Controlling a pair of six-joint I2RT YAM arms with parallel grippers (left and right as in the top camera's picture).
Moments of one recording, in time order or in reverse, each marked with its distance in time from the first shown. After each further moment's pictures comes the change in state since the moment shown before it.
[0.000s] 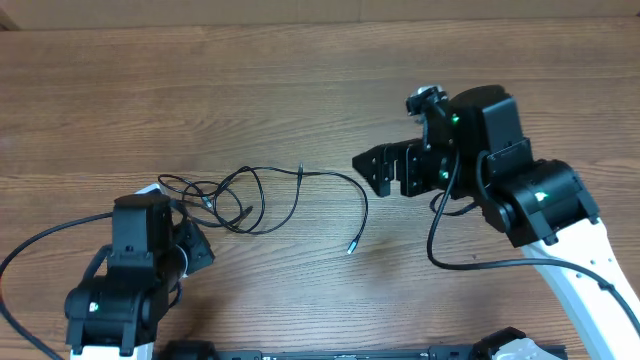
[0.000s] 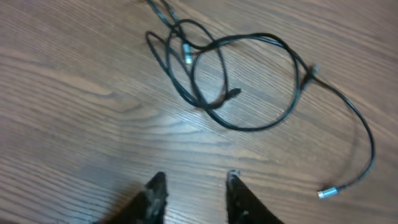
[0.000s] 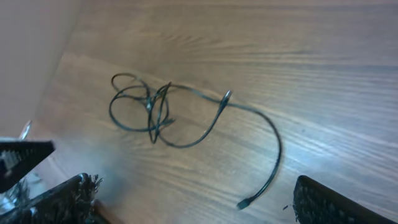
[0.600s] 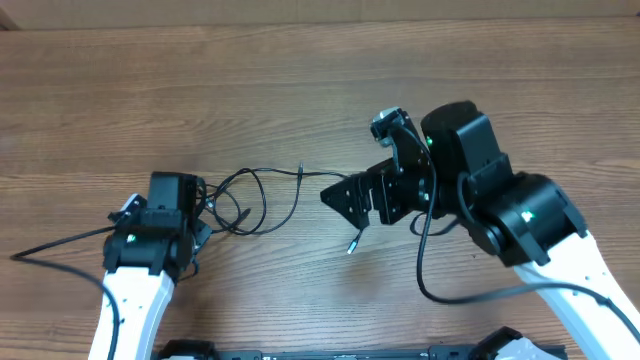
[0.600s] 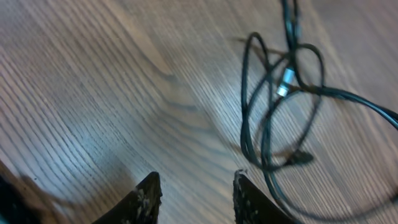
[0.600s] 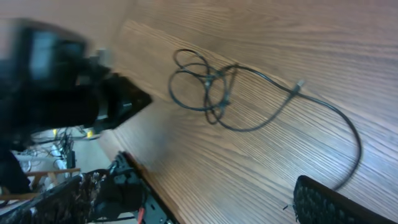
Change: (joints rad) left arm 0.000 0.249 -0.130 0.120 -0.214 -0.498; right arm 0.138 -0.032 0.000 0.021 -0.121 0.009
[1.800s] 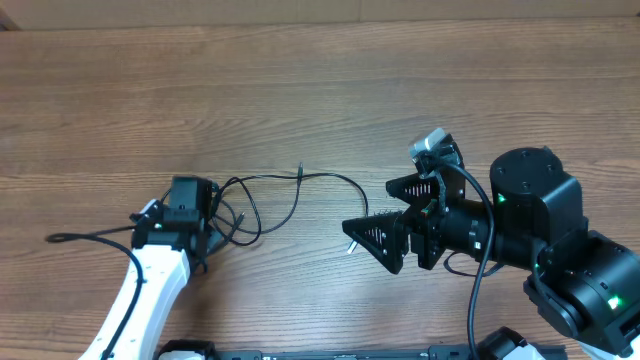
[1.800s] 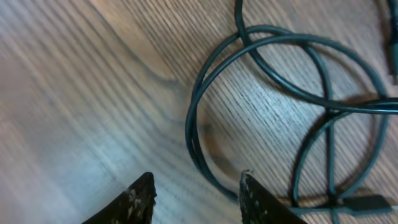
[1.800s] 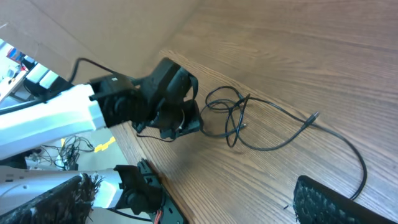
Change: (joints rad) left arm 0.000 0.157 -0.204 0.287 -0.051 0.074; right arm 0.024 -0.234 0.000 -0.019 -0.007 0.000
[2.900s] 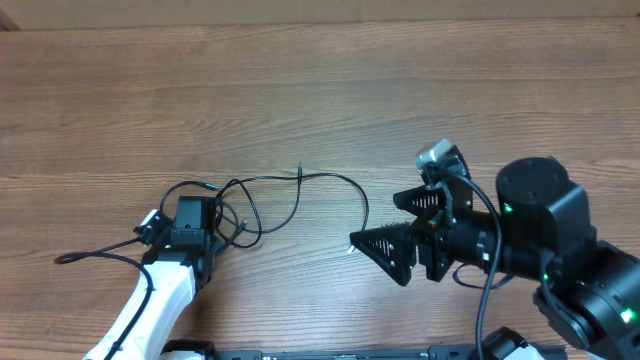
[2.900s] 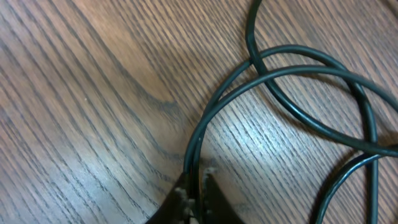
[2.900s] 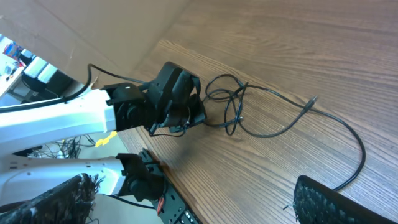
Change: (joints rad) left arm 0.004 0.000 -0.169 0.274 -0.075 -0.016; right arm 0.000 -0.039 0.000 -0.071 -0.001 0.000
